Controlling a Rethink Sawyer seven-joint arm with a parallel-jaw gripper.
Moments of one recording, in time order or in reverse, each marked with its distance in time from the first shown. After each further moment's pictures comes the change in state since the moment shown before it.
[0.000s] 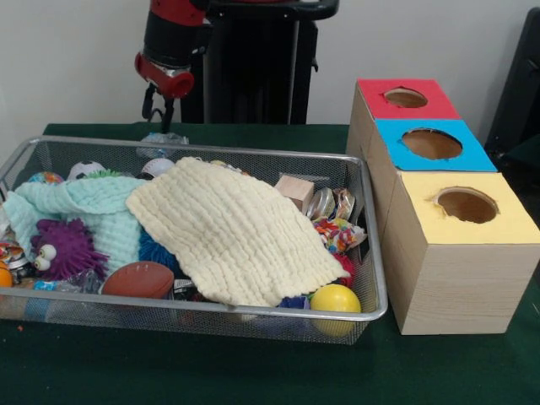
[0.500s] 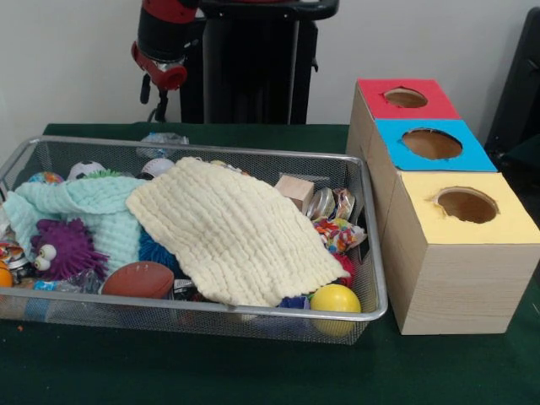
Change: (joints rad) arm -0.031 -0.019 0.005 0.000 0.003 0.139 0.000
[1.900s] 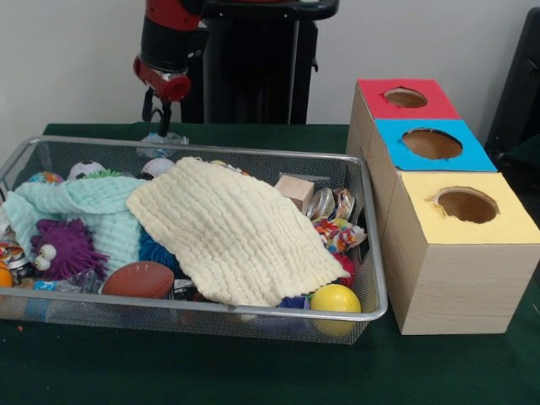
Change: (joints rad) arm -0.014 0.044 0.018 0.000 0.000 -0.174 0.000
